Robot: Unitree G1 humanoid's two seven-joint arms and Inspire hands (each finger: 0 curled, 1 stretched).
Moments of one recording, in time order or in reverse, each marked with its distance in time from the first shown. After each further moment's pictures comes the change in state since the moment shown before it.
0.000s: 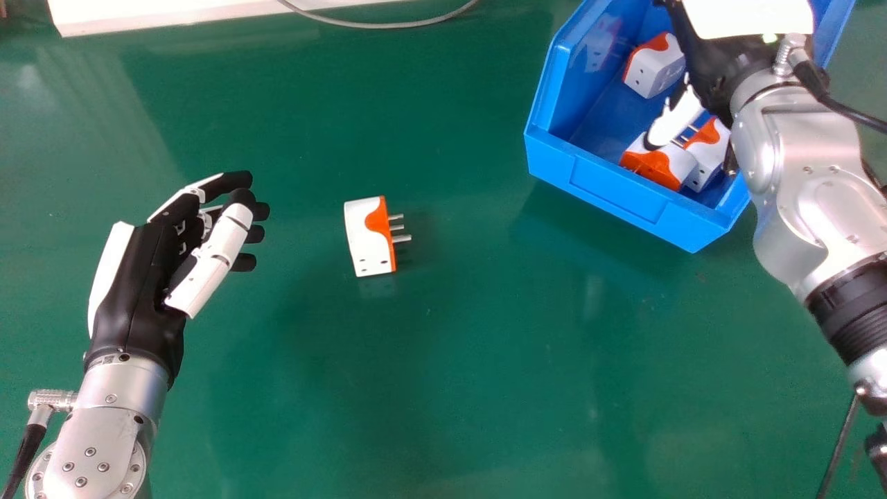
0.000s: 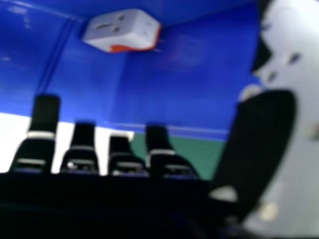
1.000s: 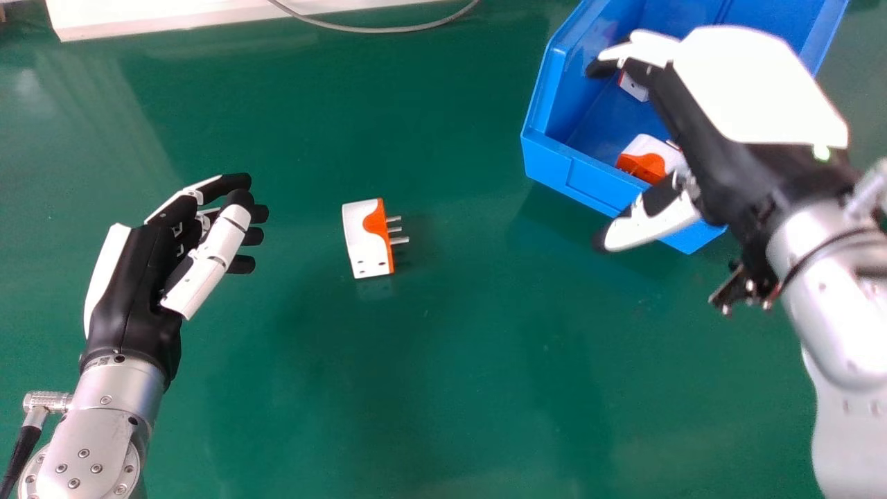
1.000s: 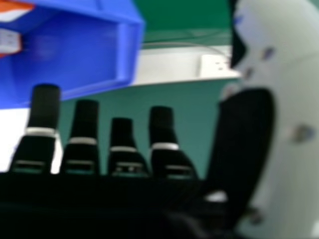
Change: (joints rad) left arm 0.007 -0.002 0.014 -0.023 -0.012 0.019 -0.019; right arm 0.679 0.003 -0.189 -1.187 -0.025 0.135 0.336
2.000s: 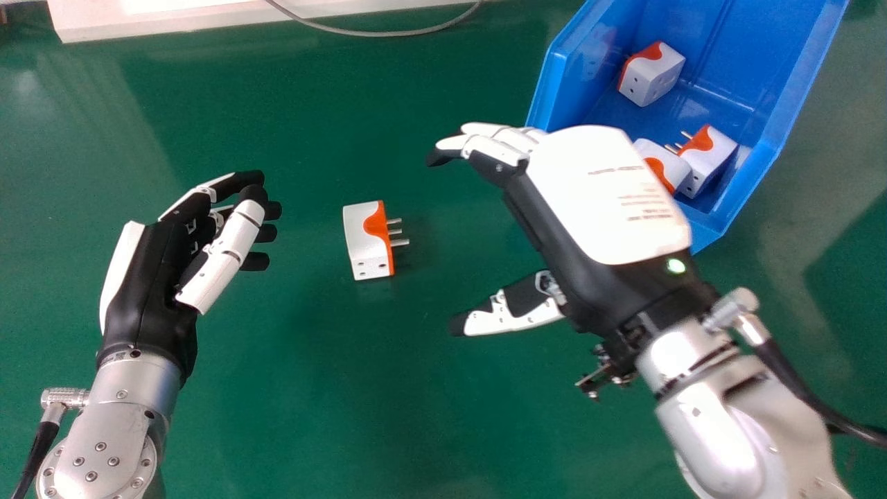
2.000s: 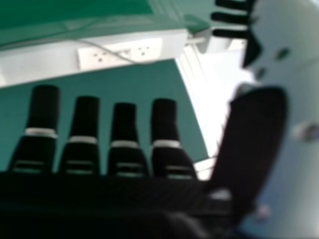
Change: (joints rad) left arm -0.012 -0.032 -0.023 -0.044 0.003 0.077 0.023; right arm 0.122 0.247 0.124 0.243 0.015 -0.404 -0.345
